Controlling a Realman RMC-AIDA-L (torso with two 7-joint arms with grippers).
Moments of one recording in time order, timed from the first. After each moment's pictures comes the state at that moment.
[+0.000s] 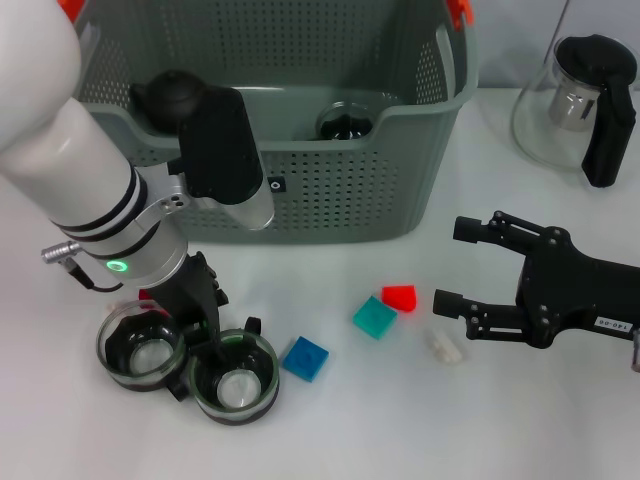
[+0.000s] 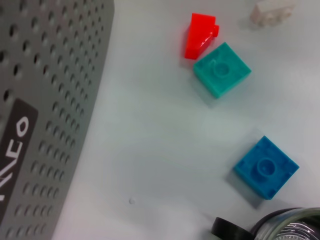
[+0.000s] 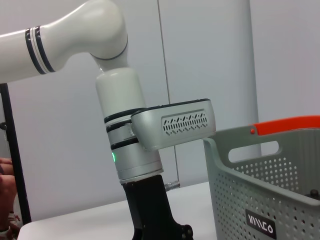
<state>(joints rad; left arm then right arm) -0.64 -2.17 1.40 1.22 2.75 1.56 -2.09 0.42 2.08 -0.85 -0.58 -1.71 -1.66 1.08</state>
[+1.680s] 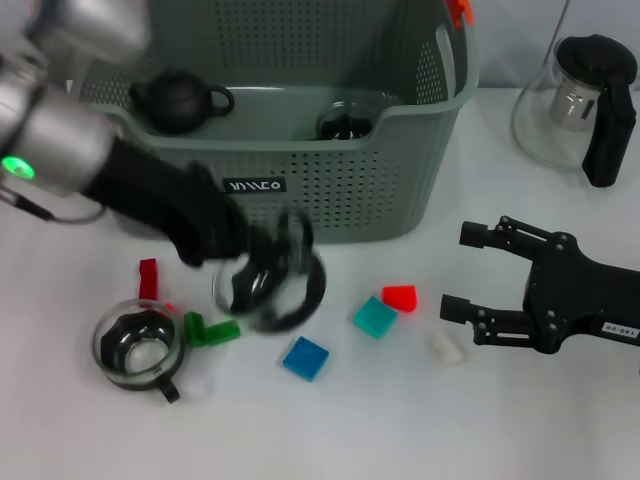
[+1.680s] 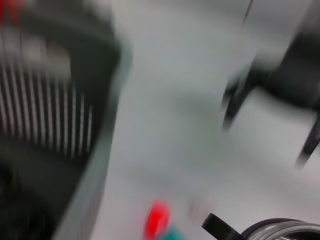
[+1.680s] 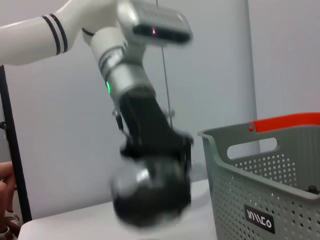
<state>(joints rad) -0.73 -2.09 0.81 1.22 2.39 1.89 -1.88 0.41 2.08 -0.85 -0.57 -1.71 -1.67 1.08</state>
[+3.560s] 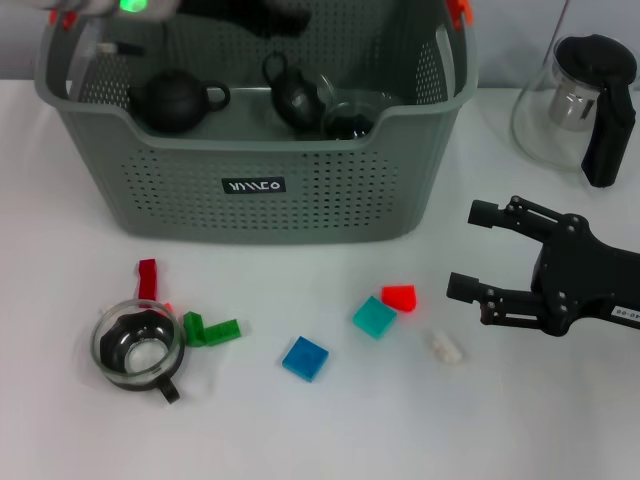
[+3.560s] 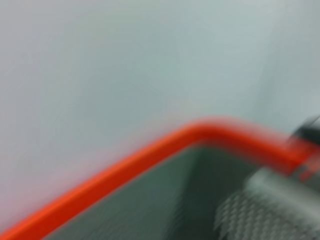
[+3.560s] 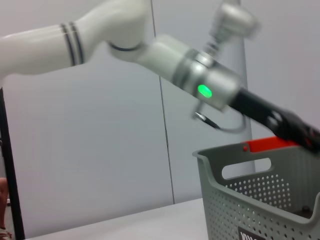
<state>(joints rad) -0.84 -2.12 0.95 1.12 2.45 1.11 -2.21 0.42 2.08 -0.81 -0.57 -1.70 -1.70 1.08</state>
